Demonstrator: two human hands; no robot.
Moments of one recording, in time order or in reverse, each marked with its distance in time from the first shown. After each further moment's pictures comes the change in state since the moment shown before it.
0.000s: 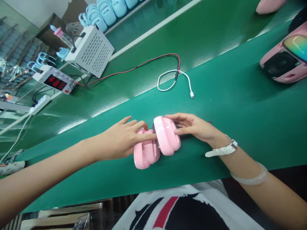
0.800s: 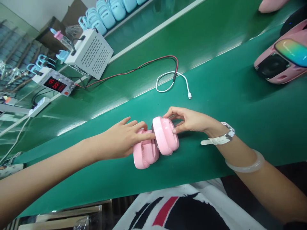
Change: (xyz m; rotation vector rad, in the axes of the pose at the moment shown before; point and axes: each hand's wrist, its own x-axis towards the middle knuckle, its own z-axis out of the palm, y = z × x) left_hand 0.005 0.005 -0.010 0.045 -0.070 -0.006; right_hand 0.017 -0.026 -0.005 -0.326 -0.078 0.005
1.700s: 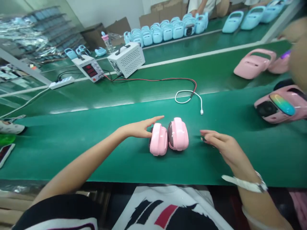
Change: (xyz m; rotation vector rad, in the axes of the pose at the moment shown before) left_hand -0.008 0.000 0.061 -1.084 0.313 -0.246; right_hand -0.076 0.014 0.017 -0.172 0.727 0.178
